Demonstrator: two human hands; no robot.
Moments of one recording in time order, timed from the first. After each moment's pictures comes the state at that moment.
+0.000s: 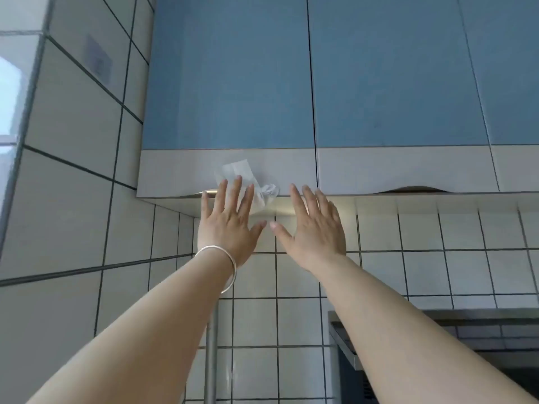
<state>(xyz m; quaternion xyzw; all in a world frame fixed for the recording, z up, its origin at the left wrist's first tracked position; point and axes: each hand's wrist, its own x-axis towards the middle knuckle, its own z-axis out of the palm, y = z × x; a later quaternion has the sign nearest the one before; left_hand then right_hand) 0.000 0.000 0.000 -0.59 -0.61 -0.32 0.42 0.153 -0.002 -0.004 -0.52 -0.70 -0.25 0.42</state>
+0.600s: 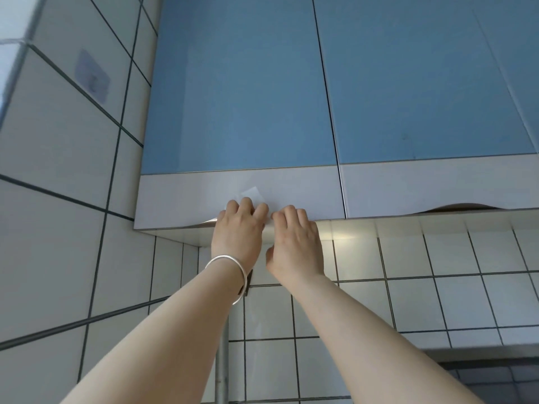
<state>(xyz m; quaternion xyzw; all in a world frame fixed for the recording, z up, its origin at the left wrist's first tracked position) -0.024 0.063 0.050 -0.56 -0.47 -0.39 0.56 0.079 0.065 0.023 -0.41 -0.63 -0.38 0.53</state>
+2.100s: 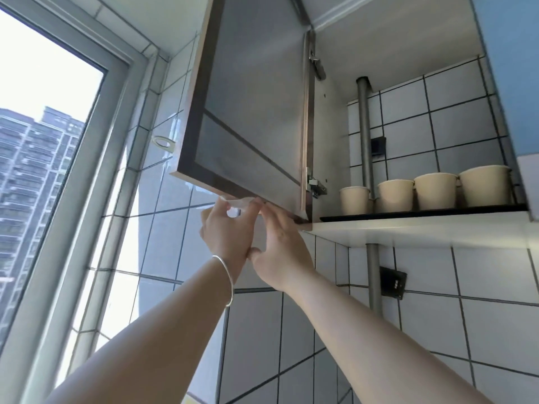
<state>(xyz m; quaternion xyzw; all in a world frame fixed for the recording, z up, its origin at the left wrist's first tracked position) -0.152 -0.141 0.030 -0.32 -0.49 -0.78 0.23 -0.075 -0.095 0.012 -0.05 -0.85 0.02 0.52</state>
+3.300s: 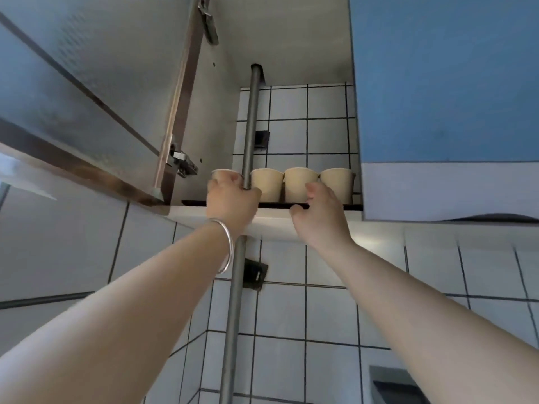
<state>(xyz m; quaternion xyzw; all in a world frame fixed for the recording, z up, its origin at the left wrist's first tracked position) -0.026 0.025 0.079 -0.51 -0.49 -0.70 0.07 0.106 0.037 0.060 -0.34 -0.70 -0.02 0.62</state>
